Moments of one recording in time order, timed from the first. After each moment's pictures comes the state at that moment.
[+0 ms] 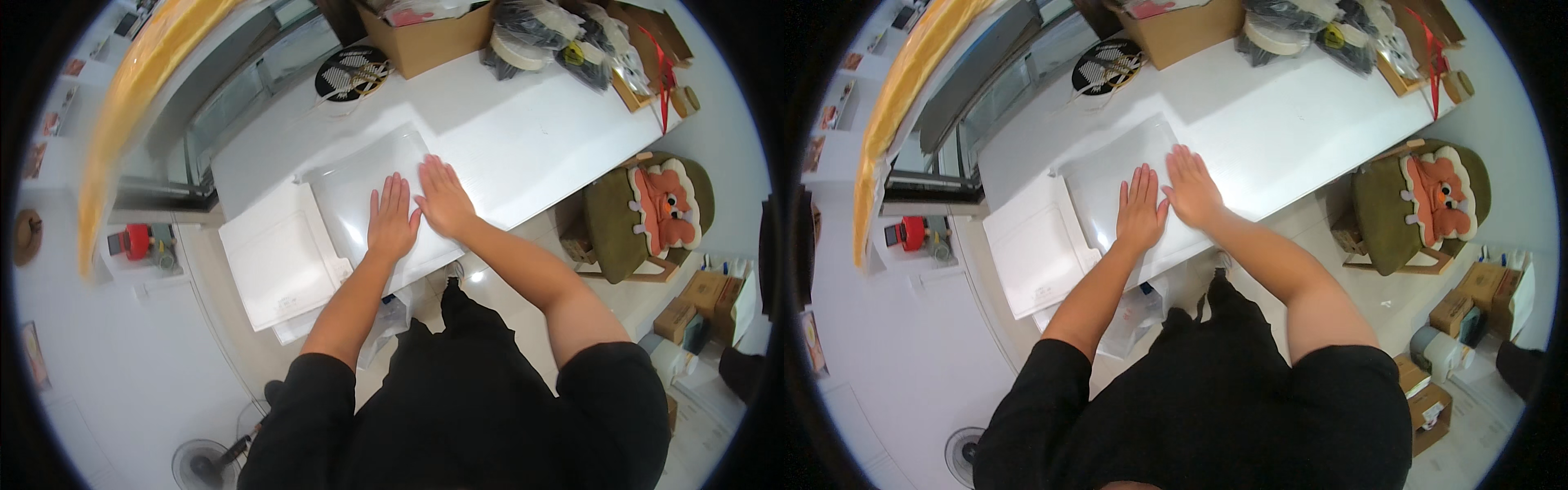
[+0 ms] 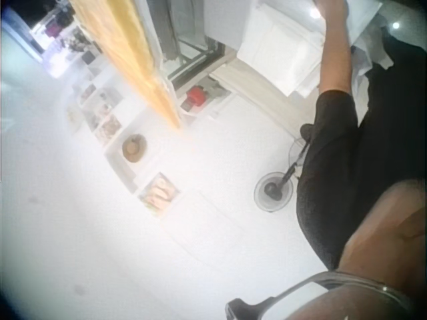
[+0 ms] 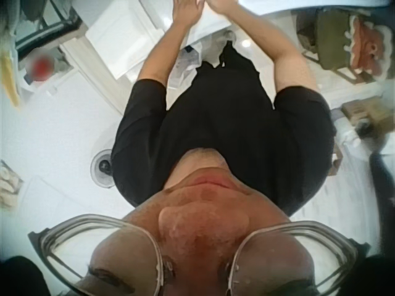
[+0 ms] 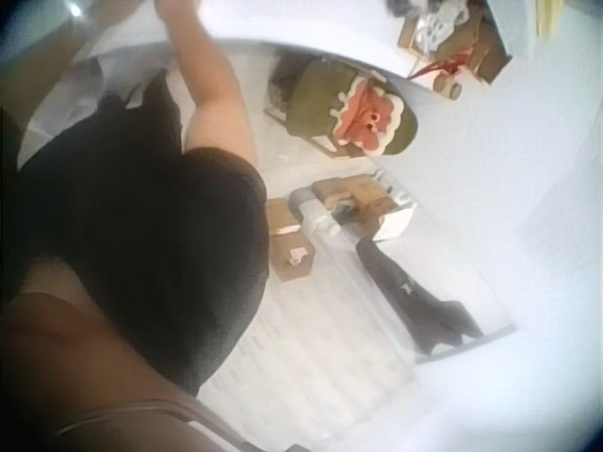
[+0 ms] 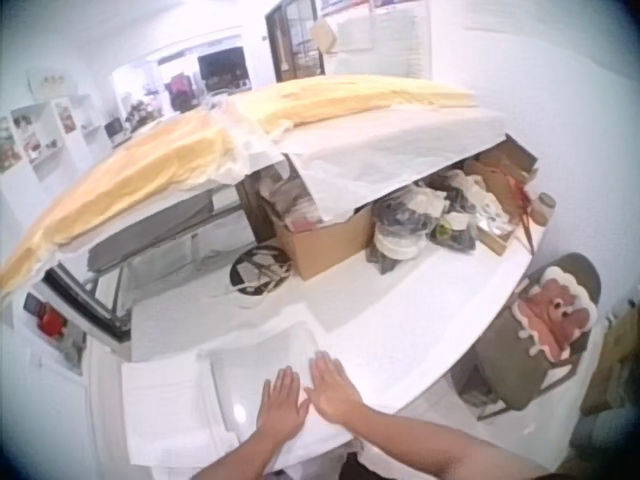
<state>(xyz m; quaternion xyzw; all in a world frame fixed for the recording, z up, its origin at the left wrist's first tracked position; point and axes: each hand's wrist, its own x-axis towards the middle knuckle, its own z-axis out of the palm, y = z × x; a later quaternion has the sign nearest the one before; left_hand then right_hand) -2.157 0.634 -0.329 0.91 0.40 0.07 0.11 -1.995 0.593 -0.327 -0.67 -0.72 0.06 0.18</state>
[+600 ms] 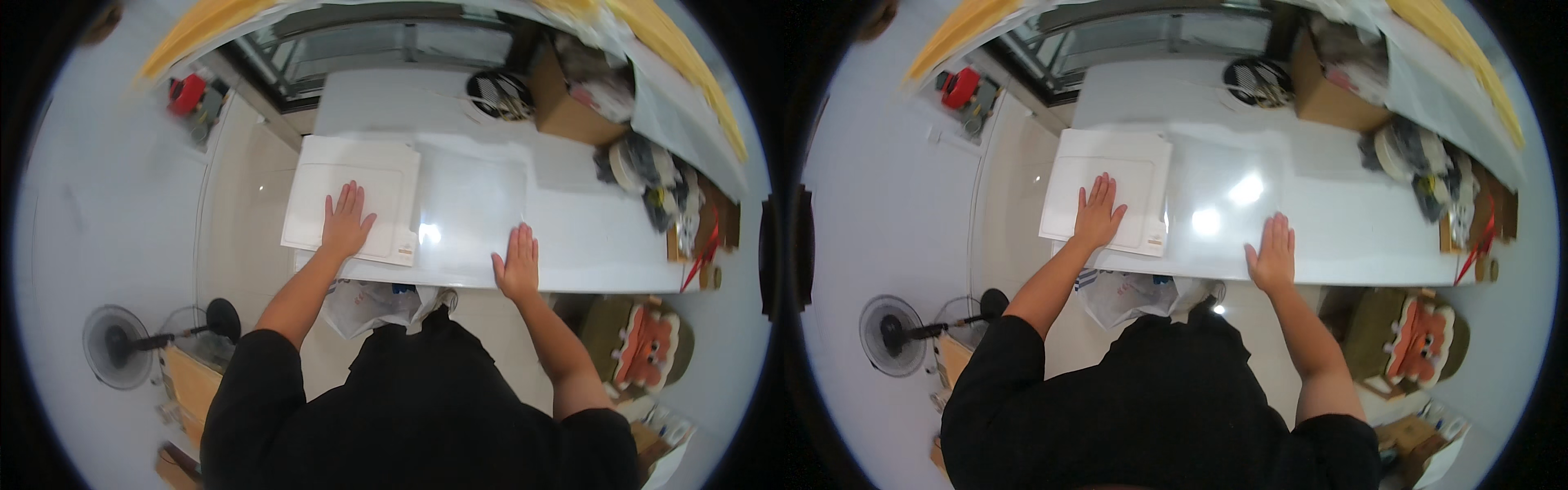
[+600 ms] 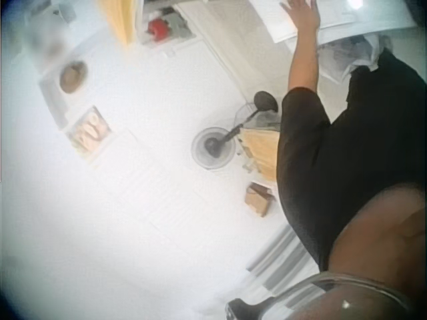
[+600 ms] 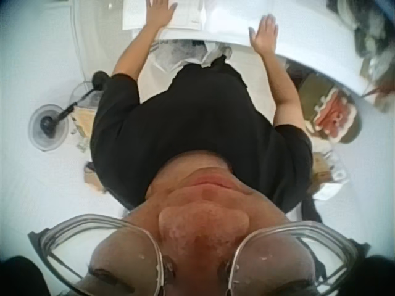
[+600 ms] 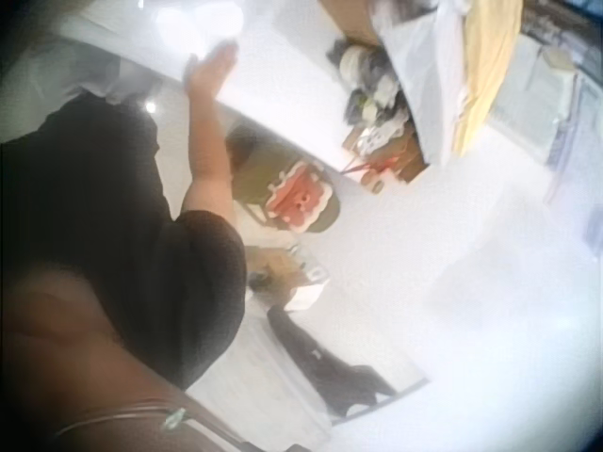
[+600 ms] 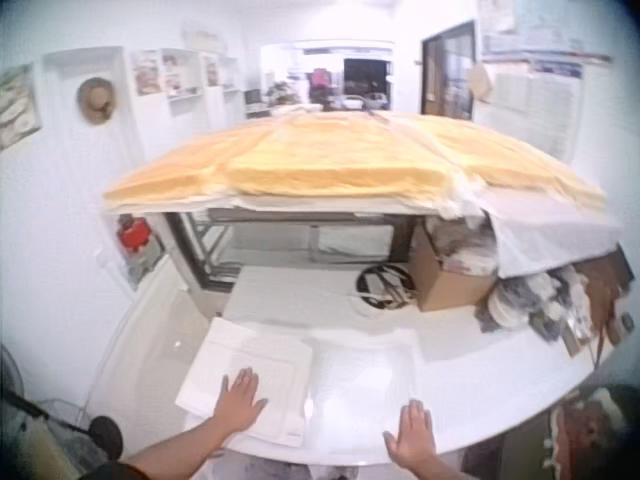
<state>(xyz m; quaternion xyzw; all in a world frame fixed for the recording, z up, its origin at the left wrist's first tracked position) -2.387 0.620 -0.301 0.77 0.64 0.00 0.09 -1.994 0.538 -0.325 -0.65 -0.75 0.08 0.10</state>
